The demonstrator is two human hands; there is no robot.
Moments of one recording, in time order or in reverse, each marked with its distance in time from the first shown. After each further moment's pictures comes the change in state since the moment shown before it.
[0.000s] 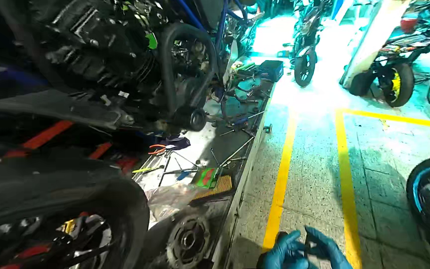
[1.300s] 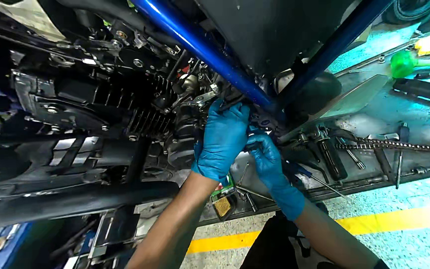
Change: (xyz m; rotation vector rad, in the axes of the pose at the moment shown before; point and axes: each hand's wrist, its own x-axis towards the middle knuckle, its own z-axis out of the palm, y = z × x) left_hand 0.455 0.325 -0.267 1.949 1.104 -0.513; right_hand 0.628 -0.178 0.203 0.946 -1.023 -0.353
